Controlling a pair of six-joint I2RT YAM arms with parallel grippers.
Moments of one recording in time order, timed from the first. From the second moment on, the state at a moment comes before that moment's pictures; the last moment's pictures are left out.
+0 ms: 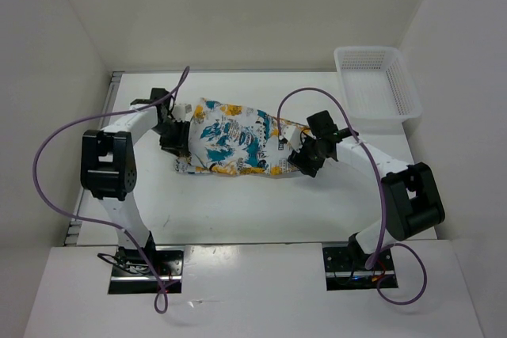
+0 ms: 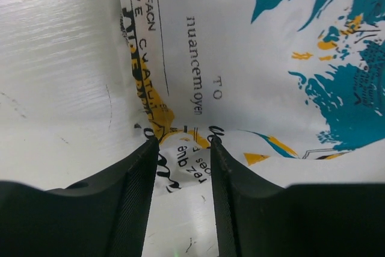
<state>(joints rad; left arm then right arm) -0.03 1.90 1.34 -0.80 0.28 0.07 0.36 1.50 0.93 -0.54 -0.23 -0.72</state>
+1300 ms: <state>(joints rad) 0.00 1.71 1.40 -1.03 0.28 0.07 0.36 1.50 0.93 -0.54 -0.25 -0.74</state>
